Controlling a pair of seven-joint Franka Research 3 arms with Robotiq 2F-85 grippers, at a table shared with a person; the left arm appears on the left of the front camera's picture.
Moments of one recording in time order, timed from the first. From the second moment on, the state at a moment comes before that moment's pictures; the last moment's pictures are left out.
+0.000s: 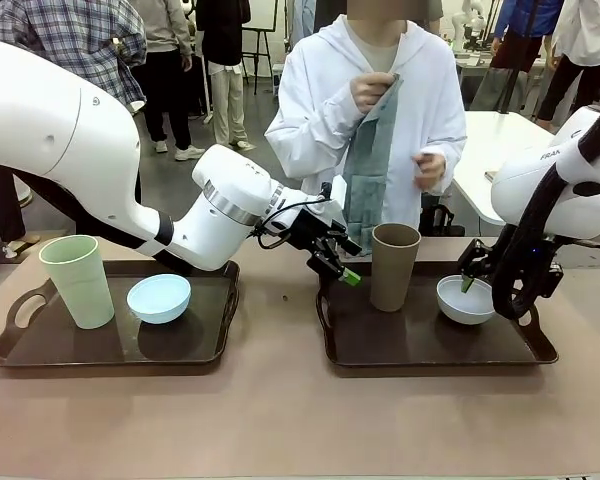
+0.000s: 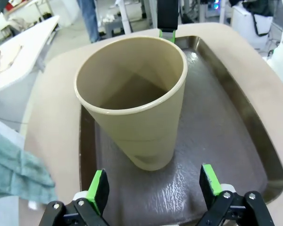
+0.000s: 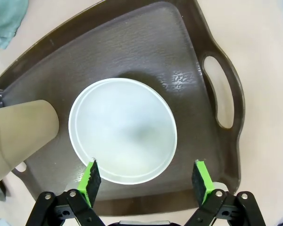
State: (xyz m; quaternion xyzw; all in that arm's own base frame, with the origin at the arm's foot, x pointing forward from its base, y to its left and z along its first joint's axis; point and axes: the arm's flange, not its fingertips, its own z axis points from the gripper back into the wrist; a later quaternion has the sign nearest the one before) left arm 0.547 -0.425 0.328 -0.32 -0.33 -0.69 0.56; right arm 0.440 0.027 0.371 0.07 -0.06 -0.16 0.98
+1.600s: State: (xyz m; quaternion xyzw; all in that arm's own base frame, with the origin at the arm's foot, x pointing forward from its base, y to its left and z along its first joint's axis) left arm 0.556 -0.471 0.288 -0.38 -0.35 -0.66 0.55; right arm 0.467 0.008 0.344 0.05 -0.04 -0.12 0.99
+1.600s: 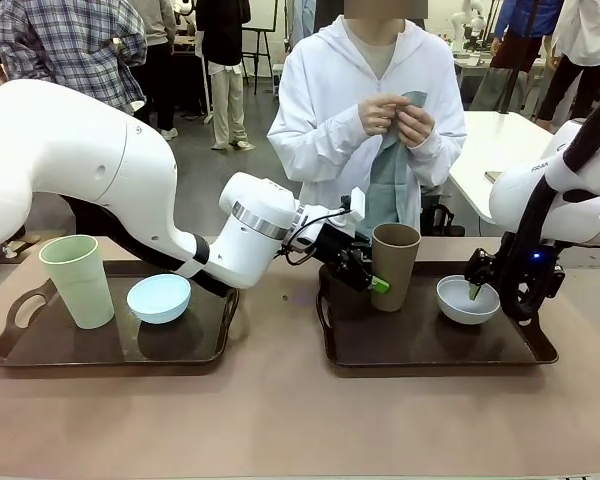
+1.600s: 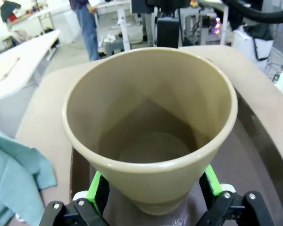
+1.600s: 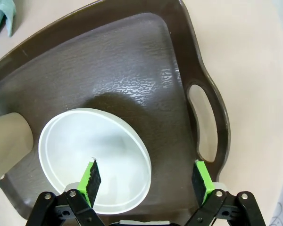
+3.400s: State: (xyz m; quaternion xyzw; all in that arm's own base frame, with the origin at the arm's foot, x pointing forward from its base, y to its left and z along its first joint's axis) left arm 0.538 -0.483 0.326 -0.38 -0.35 -0.68 0.52; right arm 0.446 0.025 0.387 0.09 -0.03 -0.08 0.99
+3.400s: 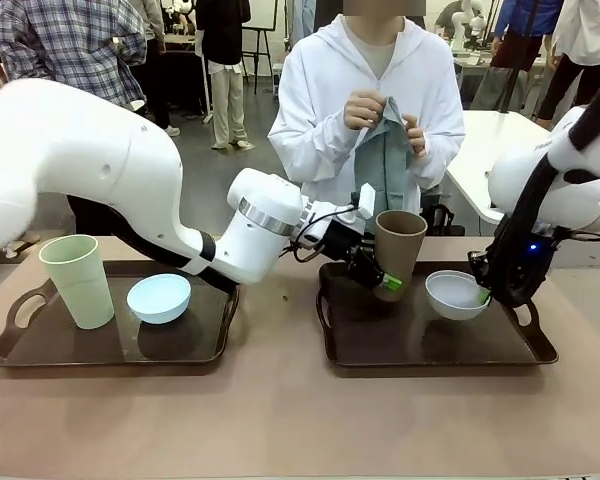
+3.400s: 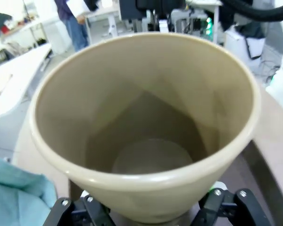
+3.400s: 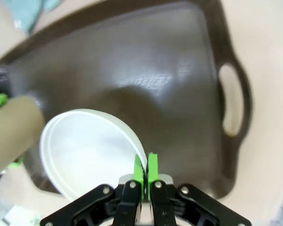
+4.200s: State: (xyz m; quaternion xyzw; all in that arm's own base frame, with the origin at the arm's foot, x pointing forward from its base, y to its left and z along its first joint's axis) left arm 0.425 -0.440 0.522 -0.31 -0.43 -0.66 0.54; right arm 0.340 0.030 0.577 0.10 -0.11 -0.08 0.99
